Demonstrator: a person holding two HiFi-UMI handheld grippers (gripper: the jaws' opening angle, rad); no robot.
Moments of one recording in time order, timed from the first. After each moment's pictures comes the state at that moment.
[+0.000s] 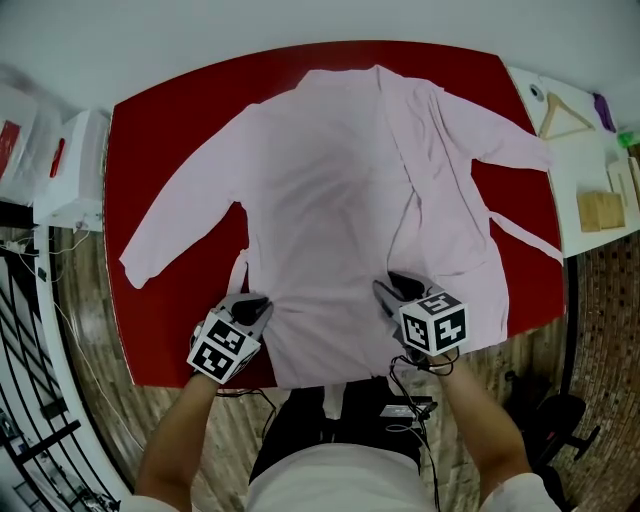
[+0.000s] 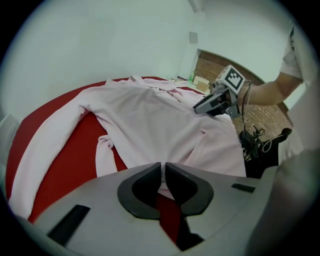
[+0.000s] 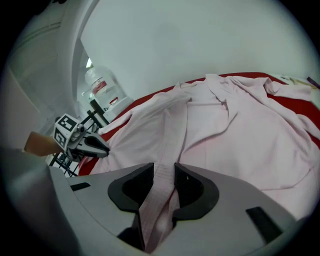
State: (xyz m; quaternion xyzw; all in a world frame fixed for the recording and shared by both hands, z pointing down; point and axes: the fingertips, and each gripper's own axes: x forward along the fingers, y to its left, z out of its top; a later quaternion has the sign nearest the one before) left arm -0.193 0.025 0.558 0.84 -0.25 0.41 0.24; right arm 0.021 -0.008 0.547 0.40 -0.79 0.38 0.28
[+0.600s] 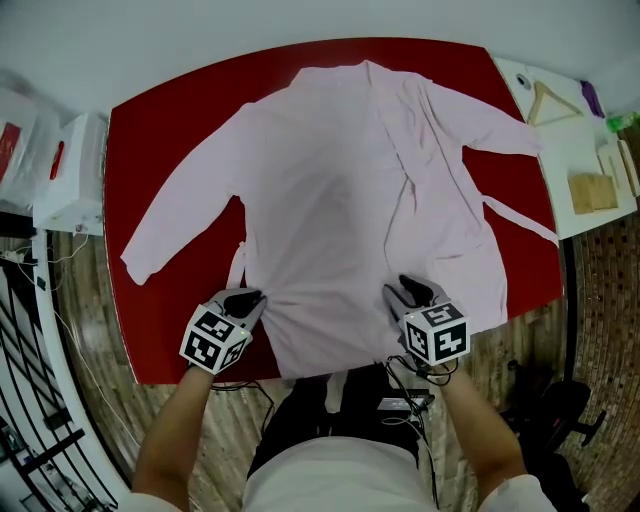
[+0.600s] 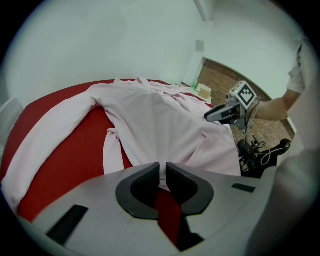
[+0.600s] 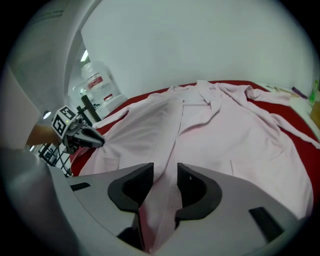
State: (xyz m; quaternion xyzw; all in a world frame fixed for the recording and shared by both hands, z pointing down) left arm -0.210 0.029 0.557 0.85 -0.26 0.38 0.27; right arm 0.042 0.029 0.539 0.46 -0.76 0.34 0.30
